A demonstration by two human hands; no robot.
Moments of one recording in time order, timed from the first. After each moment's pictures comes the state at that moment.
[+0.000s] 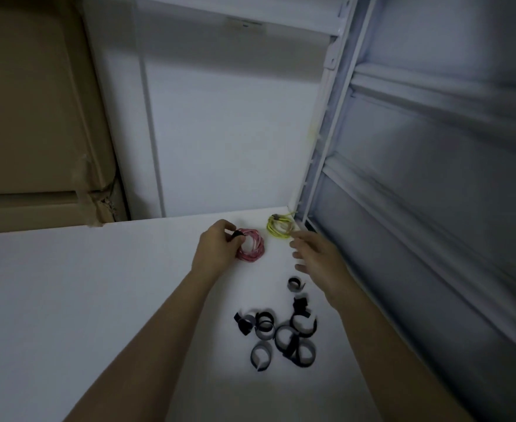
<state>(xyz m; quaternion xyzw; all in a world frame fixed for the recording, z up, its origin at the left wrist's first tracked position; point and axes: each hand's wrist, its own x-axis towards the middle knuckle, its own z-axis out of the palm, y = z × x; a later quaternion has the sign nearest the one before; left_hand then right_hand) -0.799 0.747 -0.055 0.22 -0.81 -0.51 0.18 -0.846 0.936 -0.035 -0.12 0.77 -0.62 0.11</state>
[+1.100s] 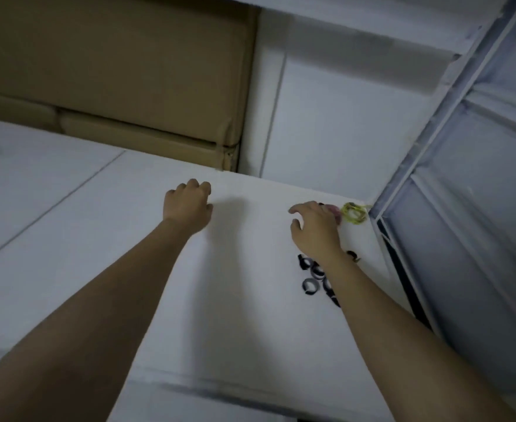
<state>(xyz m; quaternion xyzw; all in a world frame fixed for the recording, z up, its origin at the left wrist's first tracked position) -0.599 0.685 -0.026 0.38 -0.91 -0.04 0.16 -0.771 0.872 -0.026 -0.47 0.85 -0.23 -0.06</state>
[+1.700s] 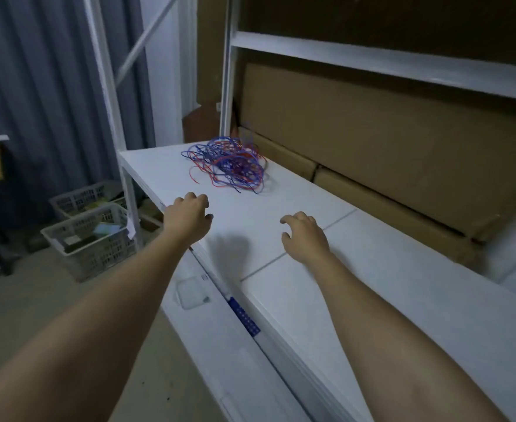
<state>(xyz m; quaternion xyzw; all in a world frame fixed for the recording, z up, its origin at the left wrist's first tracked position) -0.173 0.598 -0.005 0.69 -0.70 0.00 0.17 -0.420 0.604 -0.019 -0.75 0.64 -0.17 0.01</state>
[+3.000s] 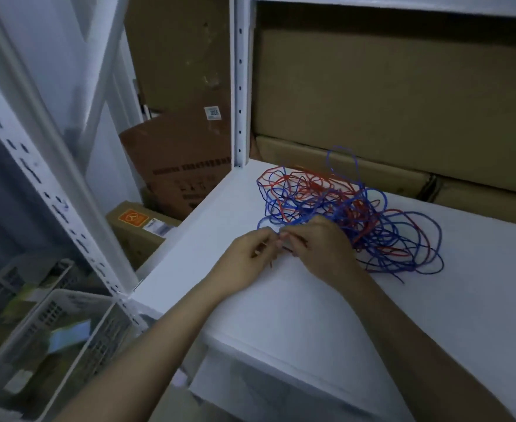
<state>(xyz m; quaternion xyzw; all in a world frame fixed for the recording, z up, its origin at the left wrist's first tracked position) 0.052 0.167 -0.021 0.27 -0.83 -0.41 0.27 -0.112 0.228 -0.016 -0.67 0.68 -0.29 -0.04</state>
